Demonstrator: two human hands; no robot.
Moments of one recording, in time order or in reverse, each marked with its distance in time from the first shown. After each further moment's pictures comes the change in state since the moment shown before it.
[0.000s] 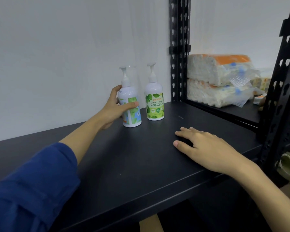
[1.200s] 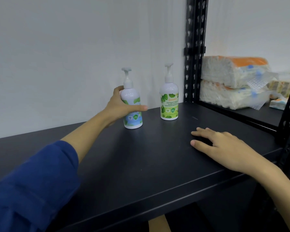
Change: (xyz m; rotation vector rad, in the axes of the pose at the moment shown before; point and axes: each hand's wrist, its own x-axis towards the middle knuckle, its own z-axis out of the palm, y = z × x) left_hand -0.020 0.011 -0.030 0.206 0.140 -0.028; right_hand -0.001 0.001 0.000 0.054 0.038 0.032
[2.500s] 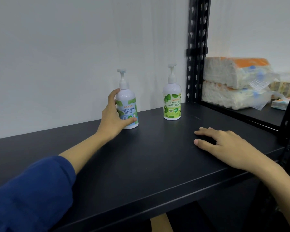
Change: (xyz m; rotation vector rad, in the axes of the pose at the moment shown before) left_hand -0.021 -0.044 -0.011 0.145 0.154 0.306; right_hand 0.004 0.003 0.002 0.027 0.020 0.007
